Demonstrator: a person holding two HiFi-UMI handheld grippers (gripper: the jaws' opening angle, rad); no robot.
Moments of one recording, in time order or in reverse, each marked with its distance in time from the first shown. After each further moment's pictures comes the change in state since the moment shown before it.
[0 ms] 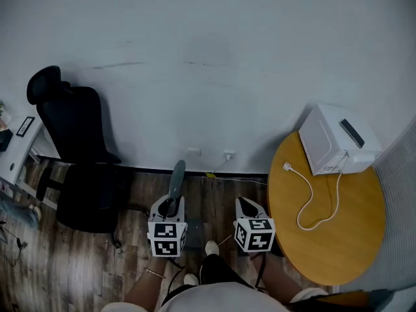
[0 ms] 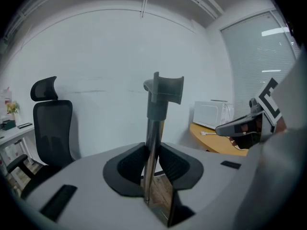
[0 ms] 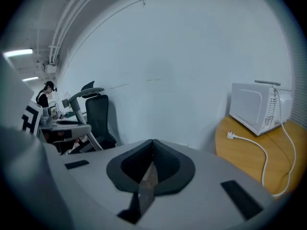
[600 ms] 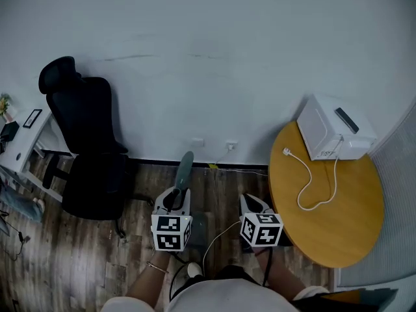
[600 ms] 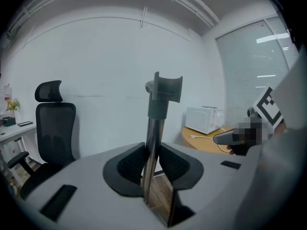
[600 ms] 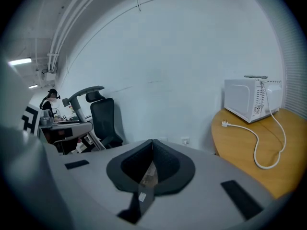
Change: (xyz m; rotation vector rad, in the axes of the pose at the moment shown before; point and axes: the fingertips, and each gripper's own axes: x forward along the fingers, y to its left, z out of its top) left arm -0.070 -0.015 0.004 -0.019 -0.052 -0.040; right arm -0.063 0.029 -0.024 0.080 0.001 0.021
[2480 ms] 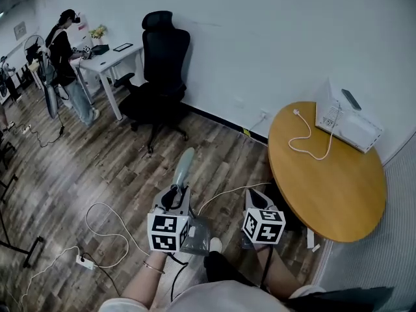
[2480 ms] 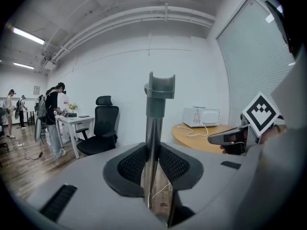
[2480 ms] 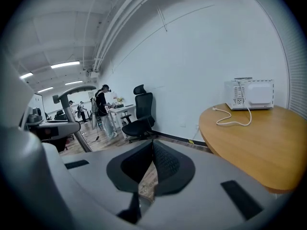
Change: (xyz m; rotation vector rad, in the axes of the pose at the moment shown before) left arm -0.378 -0.337 -0.125 -0.109 -0.030 0.435; right arm -0.360 -0.077 -0.187 -0.187 0.024 0.374
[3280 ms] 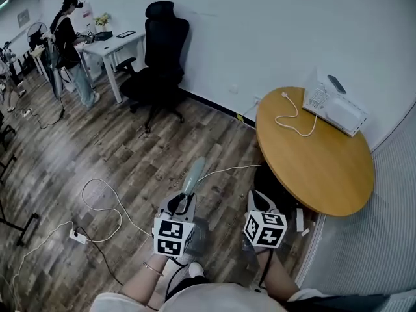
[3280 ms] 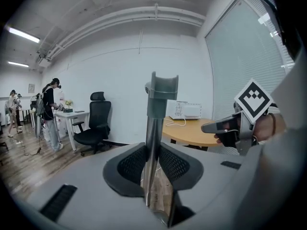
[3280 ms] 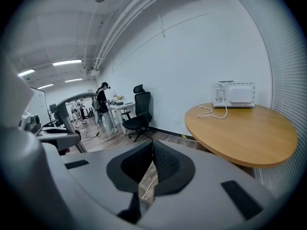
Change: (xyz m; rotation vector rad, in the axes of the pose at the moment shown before) left arm -0.111 -0.121 -0.063 0.025 0.060 -0.067; right arm -0.147 -0.028 -0.061 -0.012 0.007 -0.037
